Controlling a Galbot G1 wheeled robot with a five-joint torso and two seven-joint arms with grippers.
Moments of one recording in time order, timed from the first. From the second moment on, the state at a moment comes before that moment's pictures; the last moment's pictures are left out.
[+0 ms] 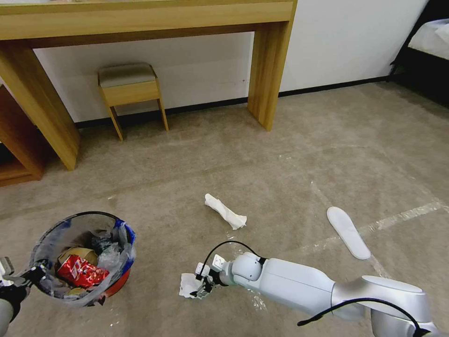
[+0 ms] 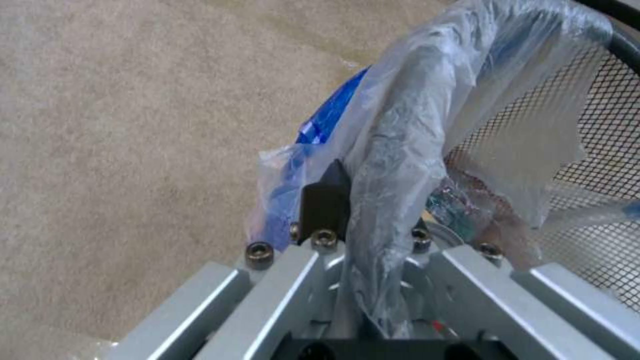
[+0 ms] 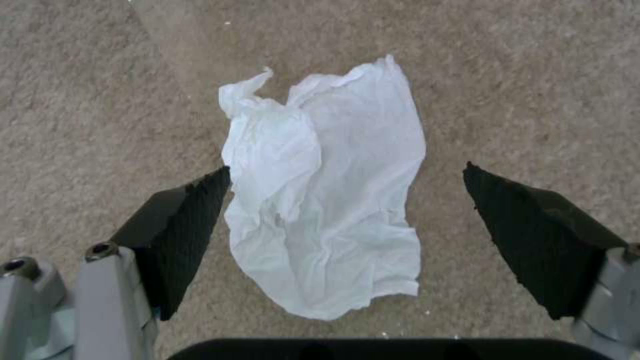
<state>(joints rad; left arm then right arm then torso) 1.75 -1.26 -1.24 -2.23 -1.10 0.67 -0.31 -0.43 1.24 -0.96 1.16 0.57 -0.32 -0.29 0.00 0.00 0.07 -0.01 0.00</state>
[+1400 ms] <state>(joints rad) 1.73 -1.26 -1.22 -2.23 -1.09 0.66 -0.32 -0.45 1.25 -0.96 1.14 0.56 -0.30 -0.27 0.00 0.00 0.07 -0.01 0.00</state>
